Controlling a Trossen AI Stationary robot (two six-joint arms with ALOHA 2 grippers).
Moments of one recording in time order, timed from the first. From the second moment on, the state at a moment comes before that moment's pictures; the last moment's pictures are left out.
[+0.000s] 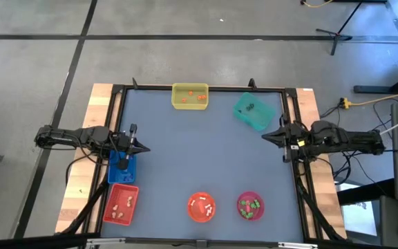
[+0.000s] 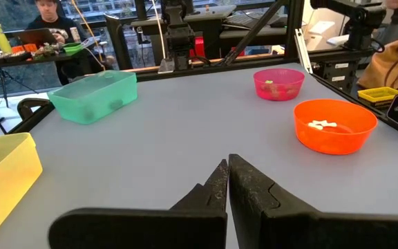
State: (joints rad) left arm -0.11 0.00 0.09 -0.24 -0.04 0.06; right arm 0.08 0.20 0.36 -0.23 0.09 0.04
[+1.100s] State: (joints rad) left arm -0.11 0.00 0.09 -0.24 -0.04 0.06; right arm 0.08 0.00 0.01 0.04 0.09 -0.01
